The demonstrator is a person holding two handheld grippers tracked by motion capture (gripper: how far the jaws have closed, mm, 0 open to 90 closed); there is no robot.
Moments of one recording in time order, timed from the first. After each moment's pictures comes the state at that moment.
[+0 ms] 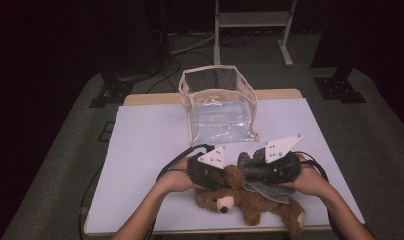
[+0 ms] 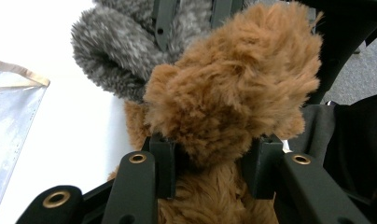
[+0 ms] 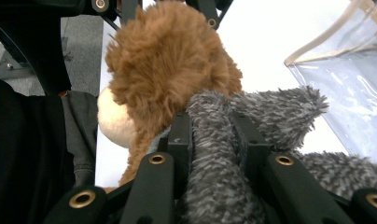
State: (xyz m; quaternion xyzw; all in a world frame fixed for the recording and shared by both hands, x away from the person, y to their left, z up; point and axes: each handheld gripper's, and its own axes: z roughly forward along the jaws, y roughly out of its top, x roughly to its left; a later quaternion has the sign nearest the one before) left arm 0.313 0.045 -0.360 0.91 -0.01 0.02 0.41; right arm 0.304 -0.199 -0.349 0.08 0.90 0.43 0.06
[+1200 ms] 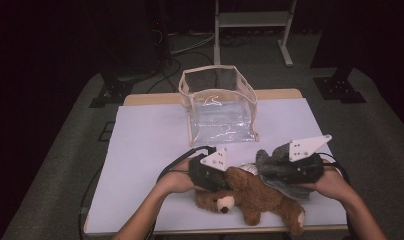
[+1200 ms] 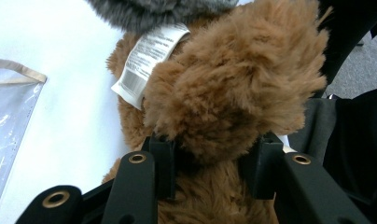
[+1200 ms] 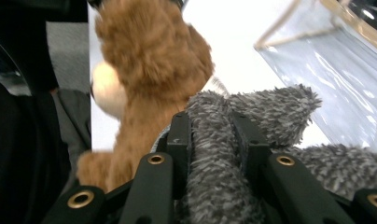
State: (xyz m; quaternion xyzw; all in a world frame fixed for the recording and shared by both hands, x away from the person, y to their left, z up) left arm 0.310 0.043 -0.361 0.92 -0.01 0.02 0.40; right arm 0.296 -0.243 -0.345 0.12 0.89 0.44 0.08
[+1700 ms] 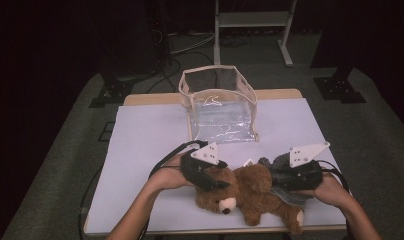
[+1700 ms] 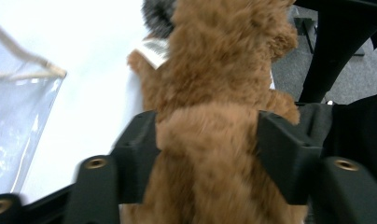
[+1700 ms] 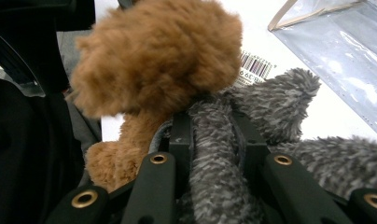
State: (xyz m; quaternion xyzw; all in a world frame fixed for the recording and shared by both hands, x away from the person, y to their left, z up) left arm 0.316 0.065 -0.346 0.91 0.02 0.02 0.40; right arm 0.291 -0.252 -0.373 0.15 0.88 0.45 0.04
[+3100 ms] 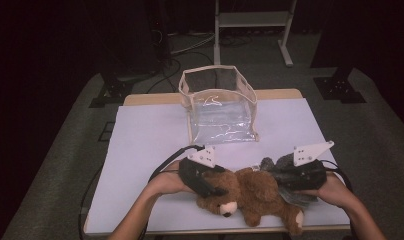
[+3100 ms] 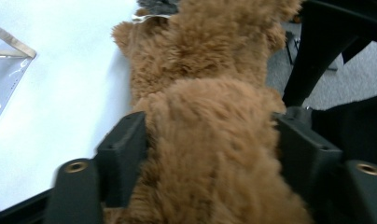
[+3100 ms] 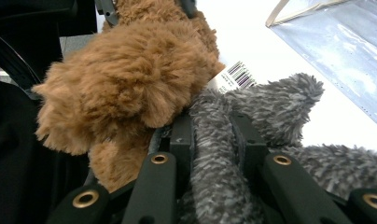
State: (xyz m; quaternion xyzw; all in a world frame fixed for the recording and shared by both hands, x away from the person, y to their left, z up) left arm 0.316 0.066 -0.369 0.91 0.04 -0.03 0.42; right arm 0.291 -0.261 -0.373 0.16 0.88 0.45 0.03
